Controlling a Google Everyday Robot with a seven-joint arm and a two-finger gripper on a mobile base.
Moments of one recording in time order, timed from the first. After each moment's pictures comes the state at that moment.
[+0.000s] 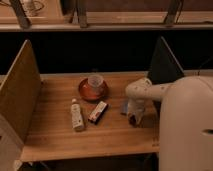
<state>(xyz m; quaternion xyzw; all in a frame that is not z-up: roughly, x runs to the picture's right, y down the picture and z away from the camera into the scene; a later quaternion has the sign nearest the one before) 0.165 0.187 0.854 -0.17 0.34 0.80 0.46</state>
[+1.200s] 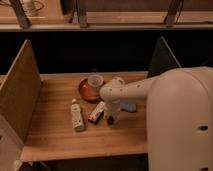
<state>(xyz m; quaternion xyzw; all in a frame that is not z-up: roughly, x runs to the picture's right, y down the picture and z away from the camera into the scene) 0.028 0.181 0.835 -0.24 0.27 0.71 0.60</state>
